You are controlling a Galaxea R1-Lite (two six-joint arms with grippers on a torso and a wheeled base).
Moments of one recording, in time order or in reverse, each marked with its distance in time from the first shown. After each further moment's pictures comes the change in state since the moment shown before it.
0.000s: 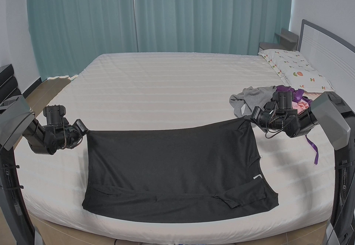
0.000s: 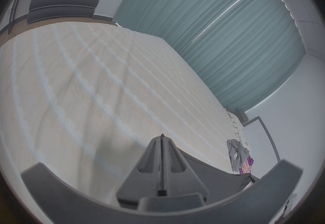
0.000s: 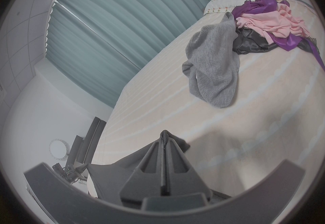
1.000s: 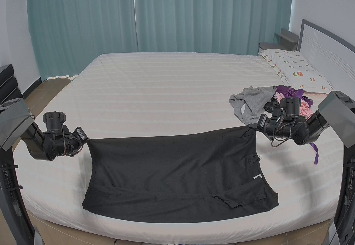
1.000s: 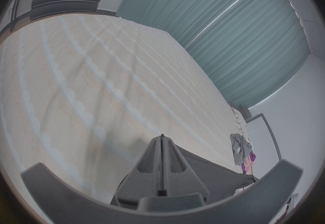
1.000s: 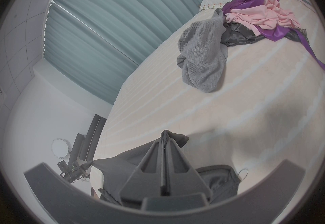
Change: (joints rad) left arm -0.001 -0.017 0.096 -0.008 -0.007 0.004; right arm -0.019 -0.108 0.246 -0.086 0.035 -0.003
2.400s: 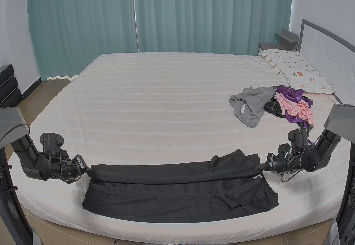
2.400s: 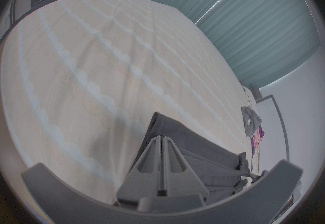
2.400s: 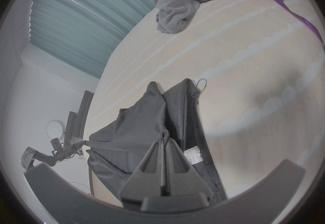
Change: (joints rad) left arm -0.002 -0.091 0.329 0.007 -0.042 0.102; right arm -0.037 -0.074 0.469 -0.069 0.084 -0.178
